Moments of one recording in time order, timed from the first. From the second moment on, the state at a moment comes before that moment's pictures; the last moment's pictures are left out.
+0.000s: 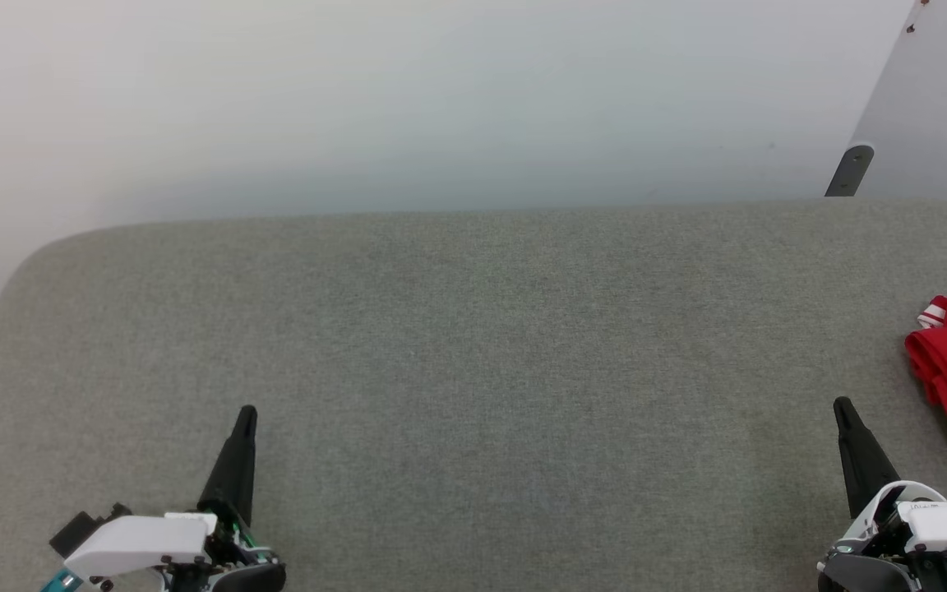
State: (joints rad) left arm -0.11 0.05 0.11 0.25 -1.61 -0.13 0.11; right arm -0.11 -0.05 -0.12 0.25 1.61 0.13 0.11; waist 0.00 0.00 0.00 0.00
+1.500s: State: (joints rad) left arm -0.11 0.05 0.11 0.25 -1.61 -0.13 0.11; right arm -0.11 -0.05 -0.12 0.25 1.61 0.13 0.11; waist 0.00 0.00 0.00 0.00
